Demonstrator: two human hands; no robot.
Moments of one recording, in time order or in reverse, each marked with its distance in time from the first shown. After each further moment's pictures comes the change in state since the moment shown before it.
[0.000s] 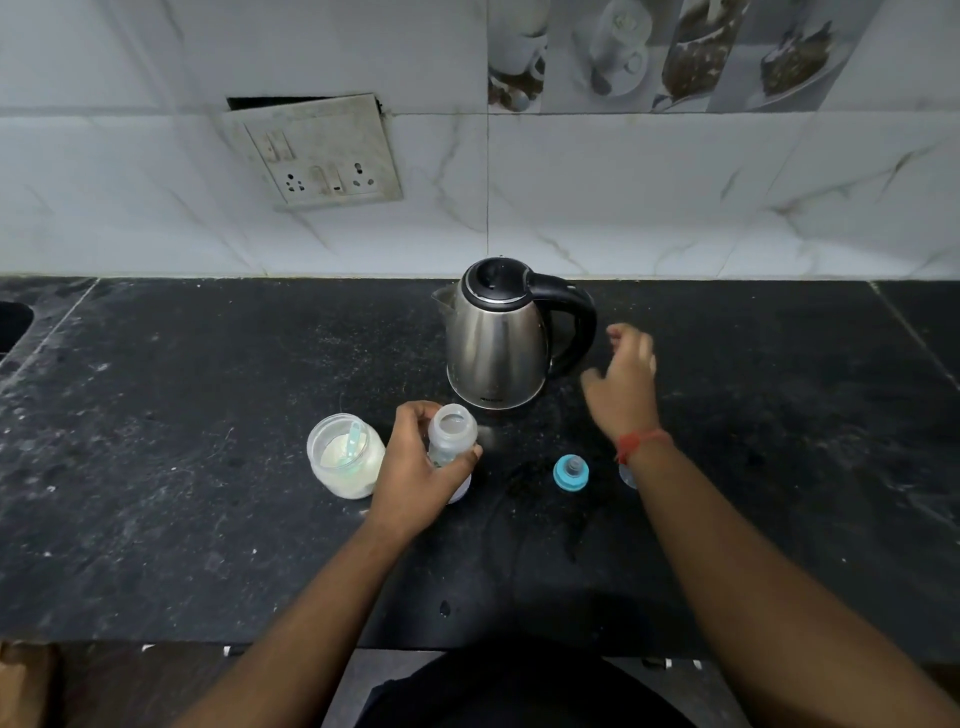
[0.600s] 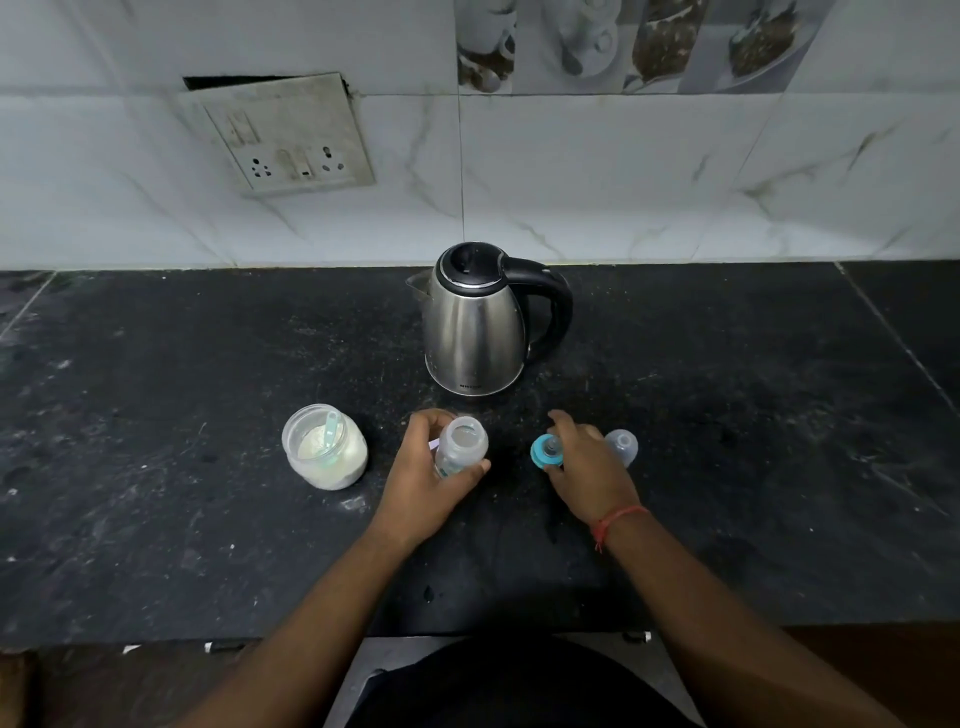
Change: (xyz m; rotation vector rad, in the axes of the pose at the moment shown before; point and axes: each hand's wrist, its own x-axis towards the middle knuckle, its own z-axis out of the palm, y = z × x) left_hand -0.019 -0.005 0.025 -0.081 -0.147 -0.024; right_hand -0.091 0.057 0.012 -0.337 -0.397 -0.074
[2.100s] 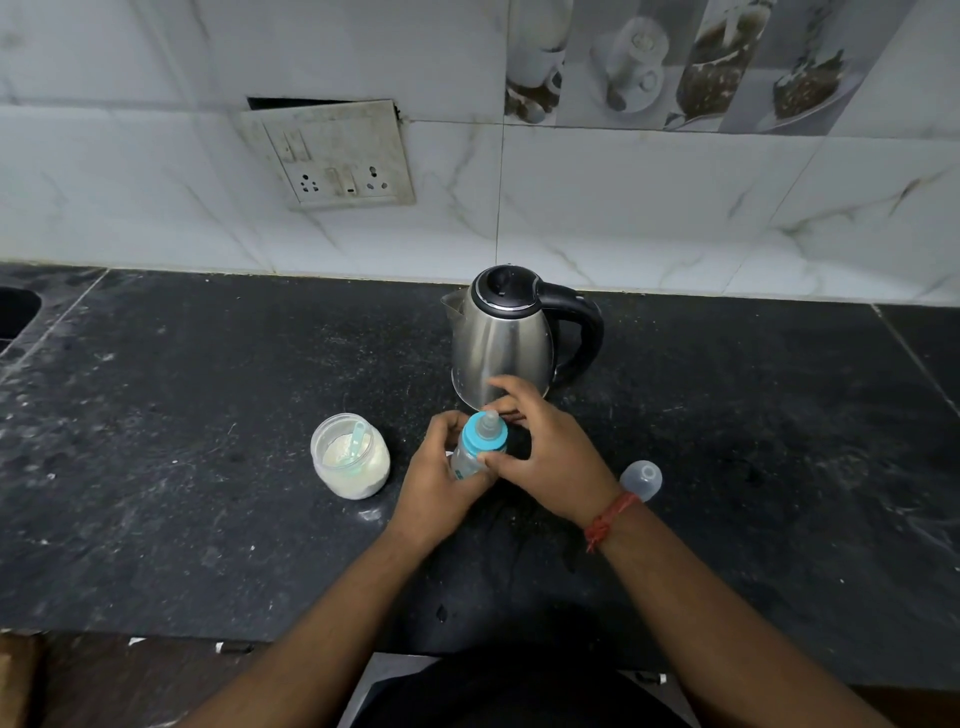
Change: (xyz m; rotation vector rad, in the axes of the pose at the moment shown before) left_hand 0.009 0.016 -0.010 0.010 0.042 0.010; right_hand 0.012 -0.106 -0.050 0.431 -0.059 -0.396
